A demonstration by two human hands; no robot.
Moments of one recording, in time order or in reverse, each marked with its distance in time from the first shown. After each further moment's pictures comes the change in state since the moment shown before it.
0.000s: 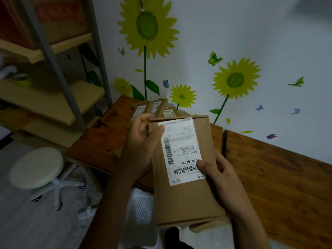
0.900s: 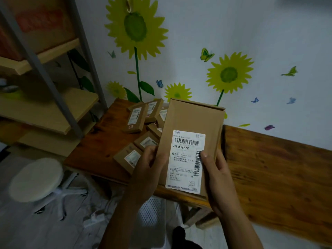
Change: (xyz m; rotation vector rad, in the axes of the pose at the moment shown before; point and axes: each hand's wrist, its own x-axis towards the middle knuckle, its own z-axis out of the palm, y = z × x) left_hand -0.029 -0.032 0.002 0.116 -0.174 -0.171; right_hand 0.020 0.033 0.015 0.262 0.234 -0.023
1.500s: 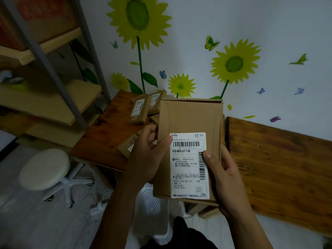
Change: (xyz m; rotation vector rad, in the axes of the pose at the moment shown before) left_hand -0.002 0.021 -0.003 0.043 0.024 0.096; right_hand -0.027 -0.004 -0.007 -0.072 -0.045 -0.020
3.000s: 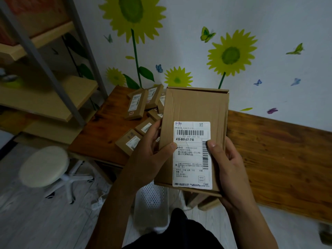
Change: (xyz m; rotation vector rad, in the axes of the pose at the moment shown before) left_hand -0.017 -0.011 0.002 -0.010 -0.206 -0.013; right_hand -0.010 -0.007 -0.007 0.085 0.063 0.002
